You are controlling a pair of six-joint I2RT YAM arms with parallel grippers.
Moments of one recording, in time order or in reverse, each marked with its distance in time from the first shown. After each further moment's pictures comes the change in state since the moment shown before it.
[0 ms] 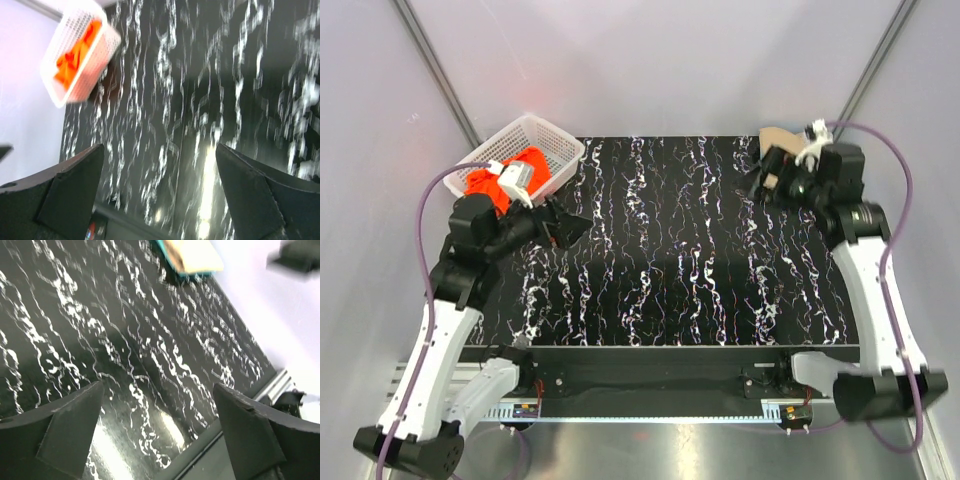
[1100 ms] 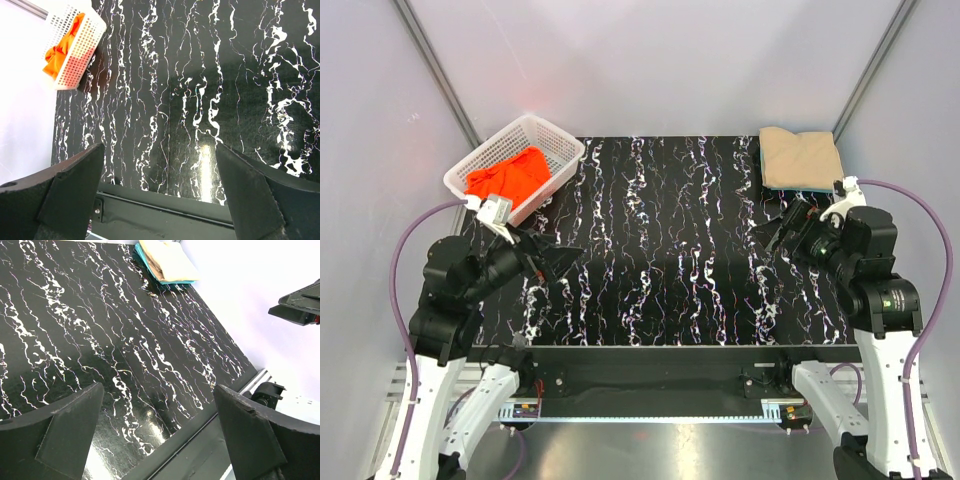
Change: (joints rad) left arm 0.002 -0.285 -0.069 -0.108 0.017 -0.061; right arm 0.000 -0.474 -0.198 -0.292 0.109 0.050
